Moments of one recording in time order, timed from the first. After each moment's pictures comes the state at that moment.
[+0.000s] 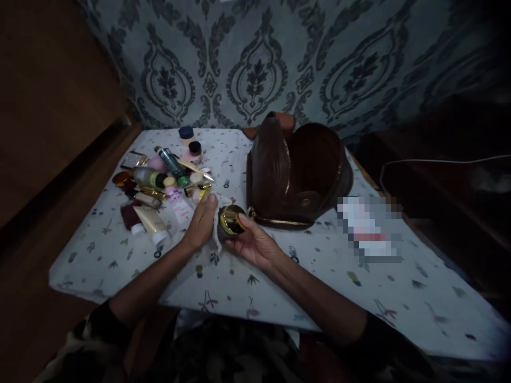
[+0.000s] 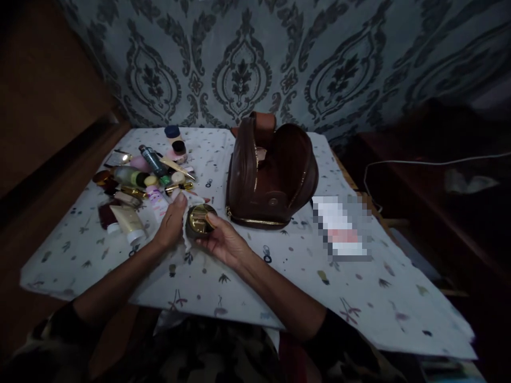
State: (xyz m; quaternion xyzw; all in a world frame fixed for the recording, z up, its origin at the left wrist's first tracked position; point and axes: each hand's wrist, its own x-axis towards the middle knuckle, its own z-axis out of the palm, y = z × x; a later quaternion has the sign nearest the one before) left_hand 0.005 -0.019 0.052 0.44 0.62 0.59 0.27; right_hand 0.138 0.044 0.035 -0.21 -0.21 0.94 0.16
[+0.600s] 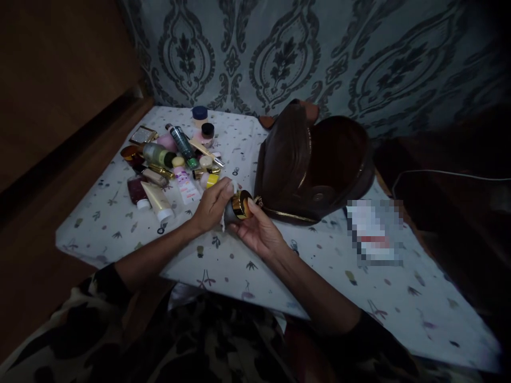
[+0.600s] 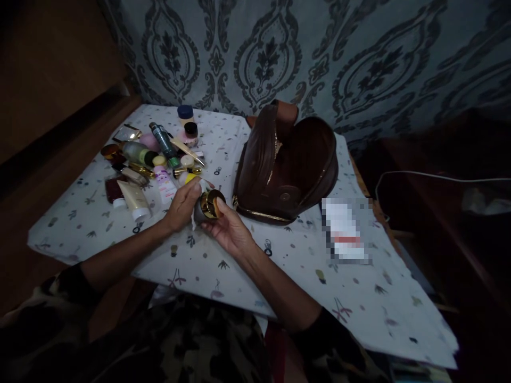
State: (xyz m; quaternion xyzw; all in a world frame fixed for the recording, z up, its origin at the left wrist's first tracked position) left_hand 0.005 -0.020 0.046 0.52 0.59 0.58 0.21; right_hand 0.136 0.041 0.035 -0.24 -0.25 0.92 0.20
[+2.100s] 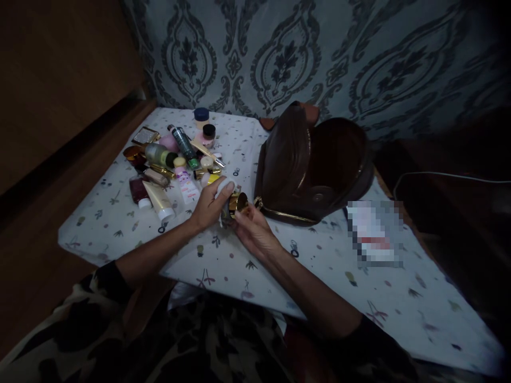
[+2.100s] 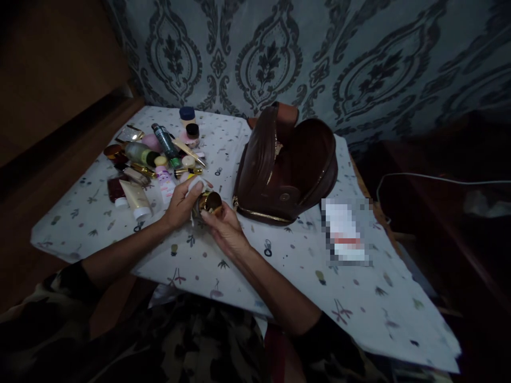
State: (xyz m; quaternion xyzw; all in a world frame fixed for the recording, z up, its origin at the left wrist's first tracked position) left_hand 0.002 -0.018 0.042 0.48 0.59 0.61 0.22; right_hand 0.131 0.030 0.027 -0.19 -0.37 0.87 0.26
